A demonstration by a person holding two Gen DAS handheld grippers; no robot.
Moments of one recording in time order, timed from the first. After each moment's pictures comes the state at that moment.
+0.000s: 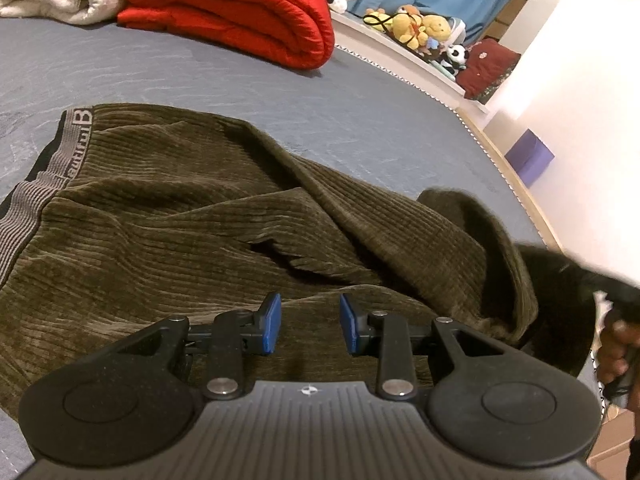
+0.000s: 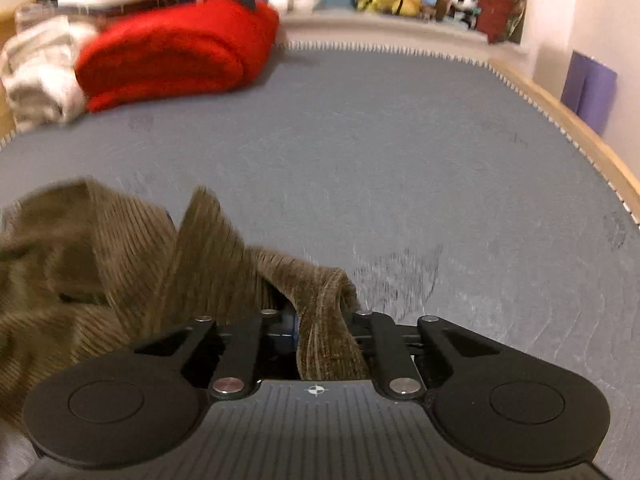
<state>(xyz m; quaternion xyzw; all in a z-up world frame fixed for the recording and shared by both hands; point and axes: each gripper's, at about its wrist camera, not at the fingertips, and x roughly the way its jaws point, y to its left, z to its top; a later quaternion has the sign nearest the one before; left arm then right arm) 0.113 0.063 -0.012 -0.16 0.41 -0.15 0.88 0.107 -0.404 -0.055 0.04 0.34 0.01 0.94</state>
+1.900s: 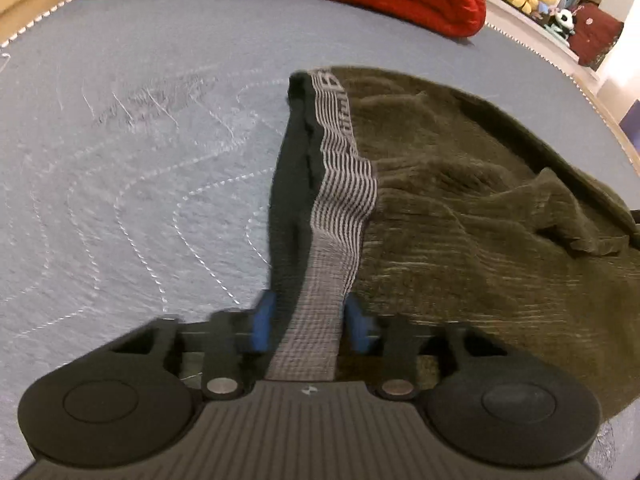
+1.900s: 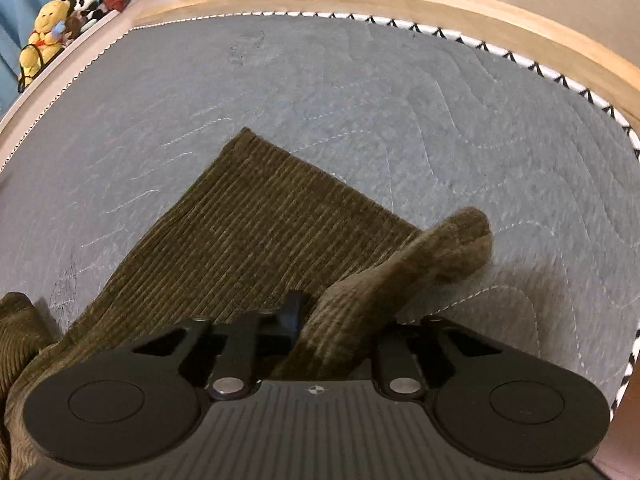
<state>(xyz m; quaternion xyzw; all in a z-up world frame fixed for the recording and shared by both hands) 0.135 0.260 -0.050 -0.07 0.49 -0.02 0.87 -0.020 -0.610 -0.143 0.33 0.38 -0.34 0.80</state>
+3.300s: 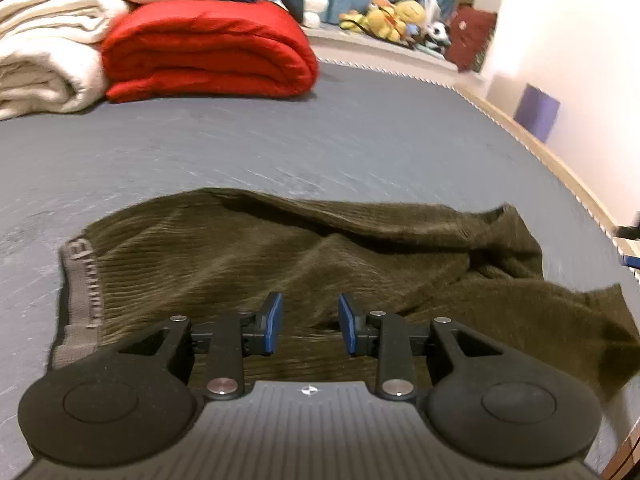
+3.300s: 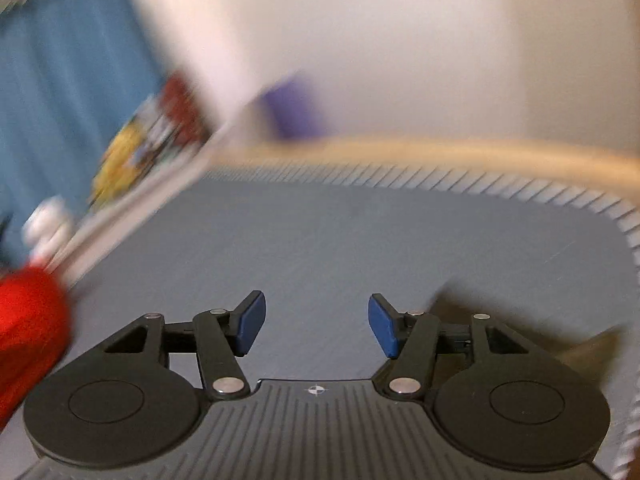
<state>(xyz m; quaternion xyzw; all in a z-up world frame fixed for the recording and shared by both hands) 0.105 0.041 0.015 -0.01 0.38 -0.14 0.91 0.011 -0.503 -0.067 0.31 0.22 -0.27 0.88</state>
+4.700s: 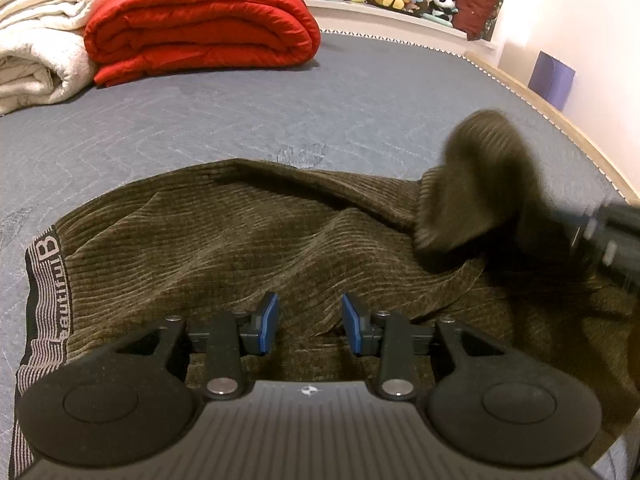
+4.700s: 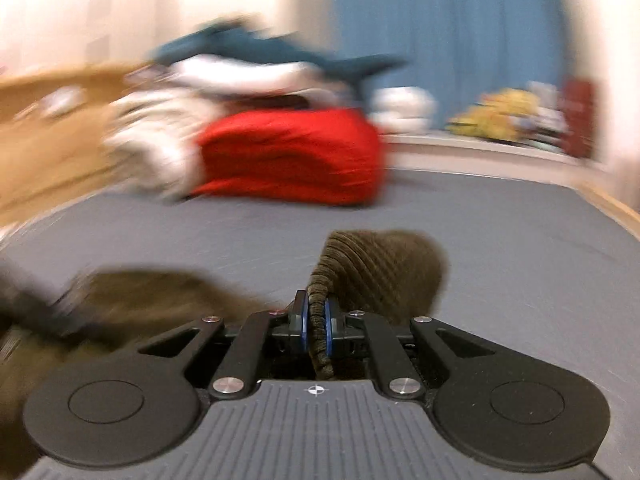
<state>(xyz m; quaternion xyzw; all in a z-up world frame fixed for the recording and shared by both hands) 0.146 0.027 -0.029 0.02 0.41 -0.12 0.90 0.065 -0.279 -0.109 -0.05 0.20 0.22 0.95</state>
